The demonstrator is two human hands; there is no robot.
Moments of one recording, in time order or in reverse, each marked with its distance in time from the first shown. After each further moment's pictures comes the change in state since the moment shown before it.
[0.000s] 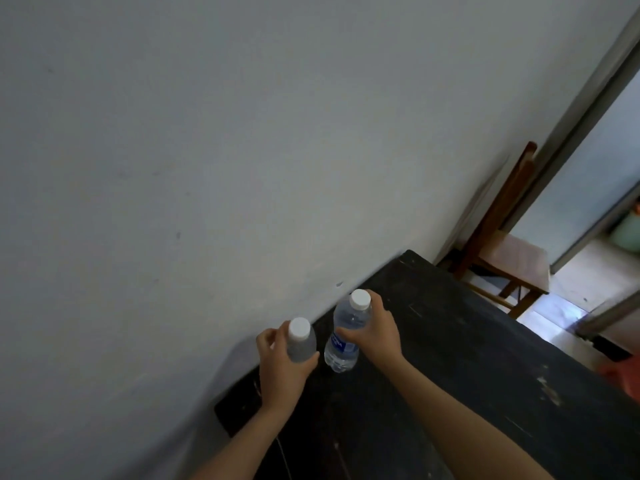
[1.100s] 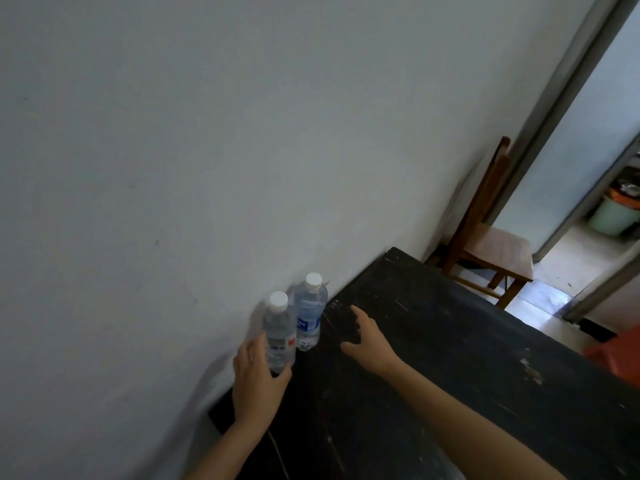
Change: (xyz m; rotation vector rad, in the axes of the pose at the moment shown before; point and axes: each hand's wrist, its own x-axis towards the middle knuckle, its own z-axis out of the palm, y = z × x) left_hand -0.008 -0.005 -0.028 0.325 -0.088 0.037; right_hand -0.013 0.025 -0.011 -0.101 -0.243 0.100
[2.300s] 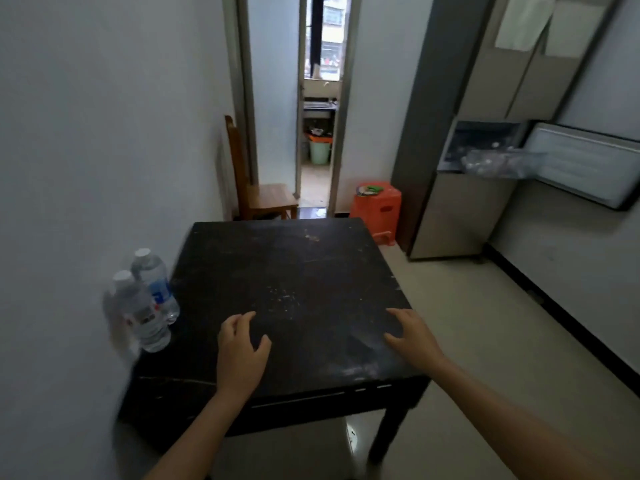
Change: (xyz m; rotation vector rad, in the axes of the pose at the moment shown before) left_hand -0.168 0.021 -0.075 -0.075 -0.584 0.653; right_hand -0.420 0.057 0.074 -0.127 0.810 0.584
